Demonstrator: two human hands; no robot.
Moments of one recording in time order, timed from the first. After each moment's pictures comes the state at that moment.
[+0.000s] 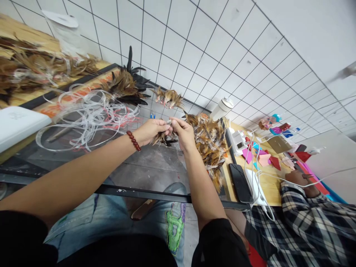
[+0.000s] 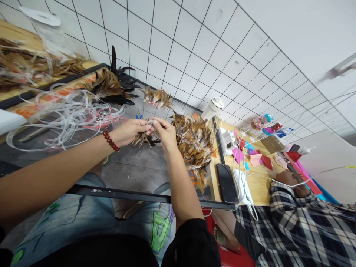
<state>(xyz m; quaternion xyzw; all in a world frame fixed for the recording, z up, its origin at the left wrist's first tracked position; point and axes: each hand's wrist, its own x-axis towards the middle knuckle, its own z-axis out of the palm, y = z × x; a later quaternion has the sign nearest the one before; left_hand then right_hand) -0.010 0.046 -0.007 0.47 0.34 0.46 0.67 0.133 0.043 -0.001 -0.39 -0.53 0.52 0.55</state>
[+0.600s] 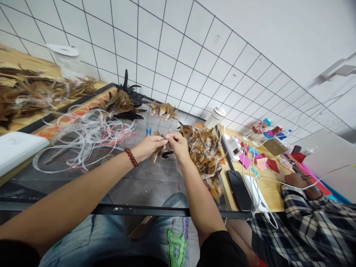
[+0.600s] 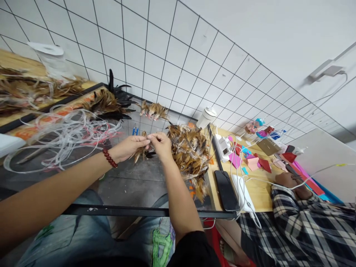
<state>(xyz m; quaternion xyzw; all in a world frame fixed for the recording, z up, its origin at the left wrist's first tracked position) -0.008 0.043 -0.011 0.52 0.35 0.43 0.65 0.137 0.053 -0.017 -0.45 -0.61 0.35 0.55</state>
